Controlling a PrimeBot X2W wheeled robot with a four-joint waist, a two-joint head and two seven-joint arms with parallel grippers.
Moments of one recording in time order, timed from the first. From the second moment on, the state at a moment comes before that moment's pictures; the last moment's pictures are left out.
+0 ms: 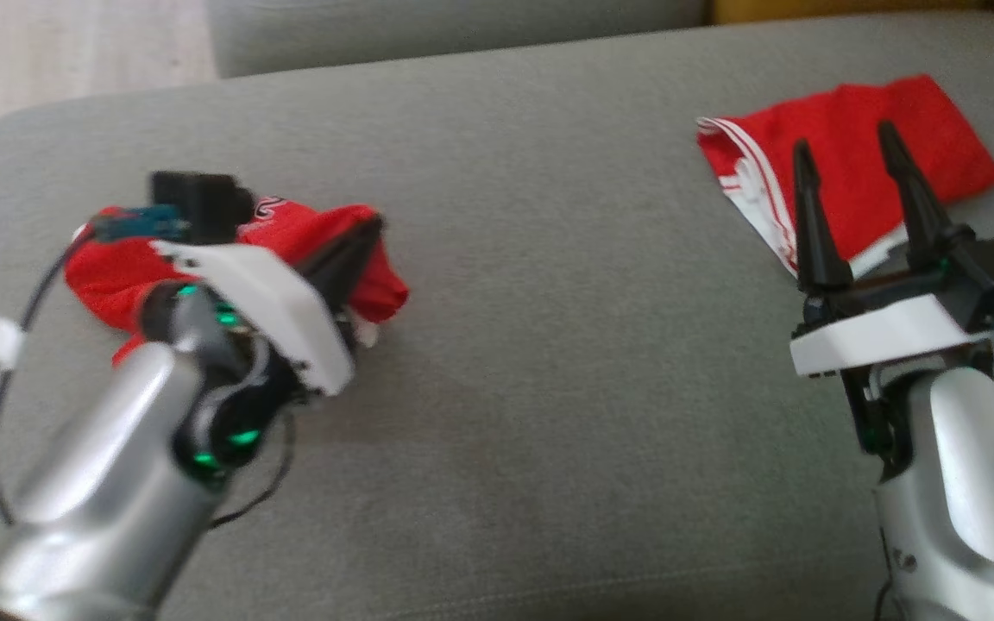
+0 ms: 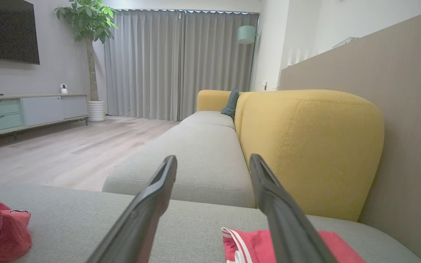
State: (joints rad) left arm -0.52 0.42 -0.64 0.09 -0.95 0.10 0.24; right arm -0.32 -0.09 0.05 0.13 0.04 0.13 -0.11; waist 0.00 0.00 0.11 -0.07
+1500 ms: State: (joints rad) left arm -0.23 0.45 -0.64 0.23 -0.77 0.23 -0.25; right arm -0.19 -0.06 0.03 0.20 0.05 0.13 -0.14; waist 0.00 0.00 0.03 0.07
